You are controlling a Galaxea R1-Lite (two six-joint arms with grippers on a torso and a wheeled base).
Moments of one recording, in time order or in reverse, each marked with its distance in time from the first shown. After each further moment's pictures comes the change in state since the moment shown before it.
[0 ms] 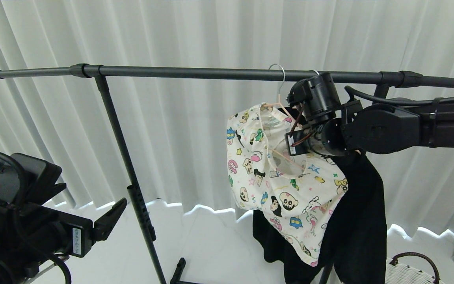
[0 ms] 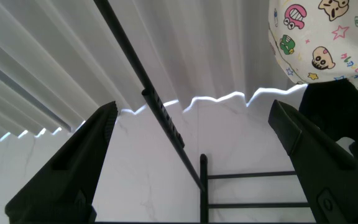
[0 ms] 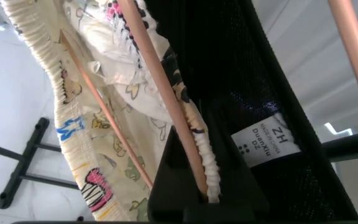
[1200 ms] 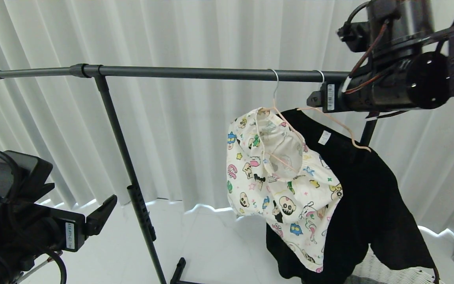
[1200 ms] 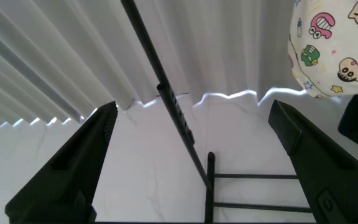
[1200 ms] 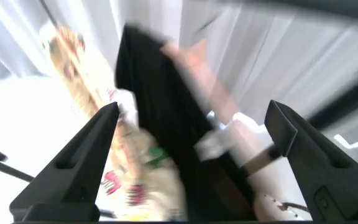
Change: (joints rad) left arm 0.074 0.000 0.000 0.000 0.001 -0.005; right arm -0.005 -0.229 -0.102 0.147 0.007 0.020
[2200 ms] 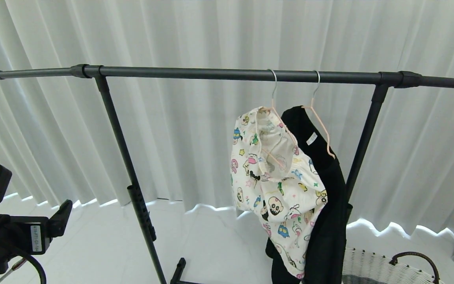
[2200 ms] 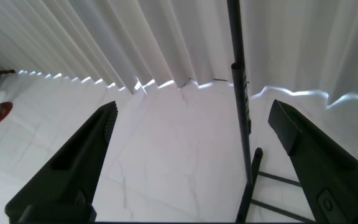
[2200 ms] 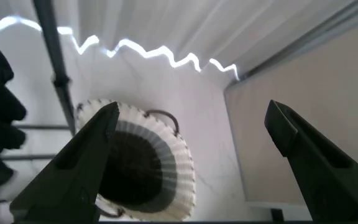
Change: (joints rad) left arm 0.148 -0.056 0.058 0.001 0.169 0.008; right arm -0.469 -0.509 0.425 0.281 0.041 -0.316
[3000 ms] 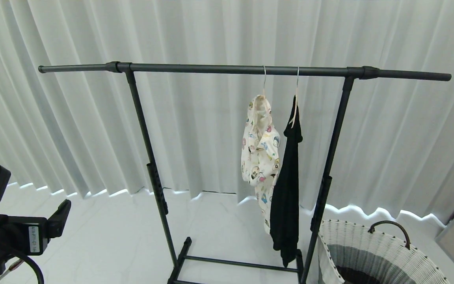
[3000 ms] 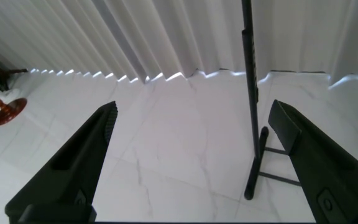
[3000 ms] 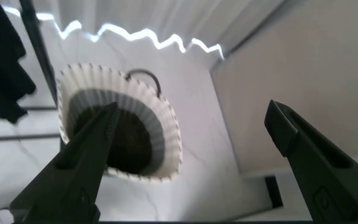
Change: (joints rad) left arm -0.003 -0.015 -0.002 0.000 0.000 0.037; right arm -0.078 -0.120 0.160 -0.091 0.002 -0.007
